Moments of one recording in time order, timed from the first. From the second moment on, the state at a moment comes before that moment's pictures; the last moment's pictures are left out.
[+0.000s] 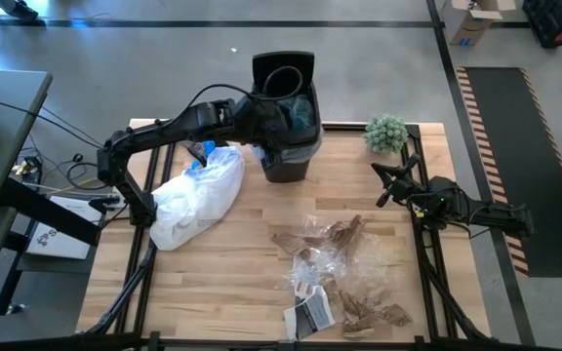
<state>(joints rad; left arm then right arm) 0.27 1.69 1.80 -0.84 -0.12 0.14 -0.14 0.01 0.02 0.04 0.47 -0.81</state>
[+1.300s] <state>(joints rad) 0.15 1.67 1.90 -0.80 -0.26 0.32 -0.14 0.01 0.02 0.04 0.47 -0.81</state>
